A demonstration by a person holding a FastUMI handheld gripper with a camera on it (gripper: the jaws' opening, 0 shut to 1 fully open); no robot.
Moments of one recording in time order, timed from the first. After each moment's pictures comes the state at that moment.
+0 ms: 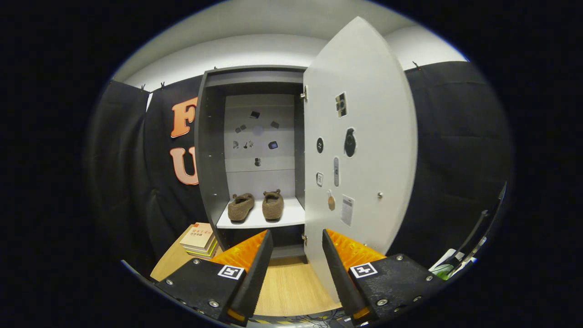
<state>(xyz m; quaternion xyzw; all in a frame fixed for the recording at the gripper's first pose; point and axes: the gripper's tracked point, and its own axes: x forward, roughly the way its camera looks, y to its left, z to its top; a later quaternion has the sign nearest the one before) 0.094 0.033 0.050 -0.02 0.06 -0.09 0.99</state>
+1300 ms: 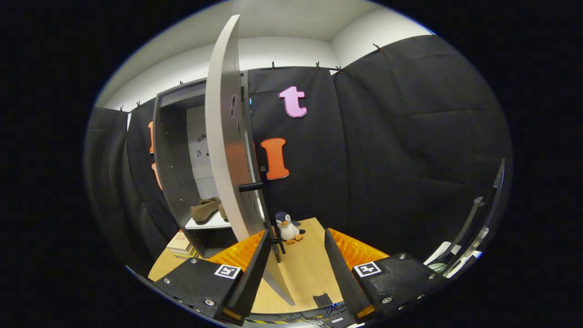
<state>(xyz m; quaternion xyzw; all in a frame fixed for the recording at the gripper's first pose) 0.094 -0.131 0.036 0.05 0.06 -0.09 0.99</state>
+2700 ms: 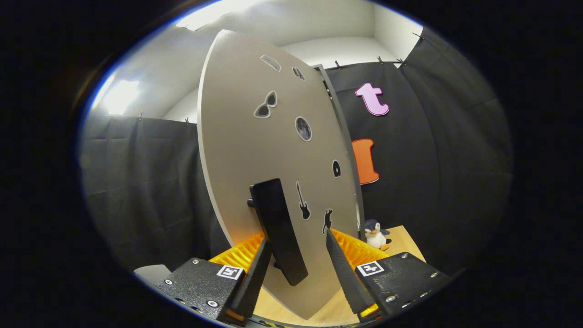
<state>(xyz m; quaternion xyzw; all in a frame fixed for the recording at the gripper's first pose) 0.144 0.009 0.035 0.08 0.02 0.18 0.98</state>
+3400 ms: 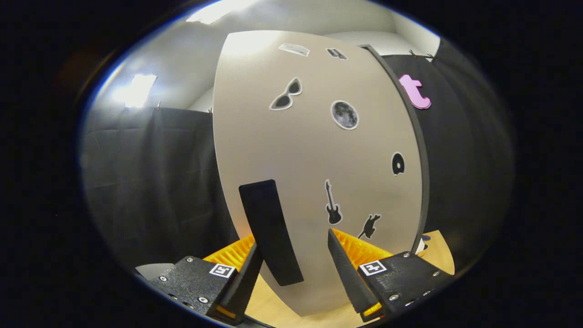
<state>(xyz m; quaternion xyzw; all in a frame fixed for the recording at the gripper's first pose) 0.149 0.029 0.031 0.04 0.02 0.26 0.97</state>
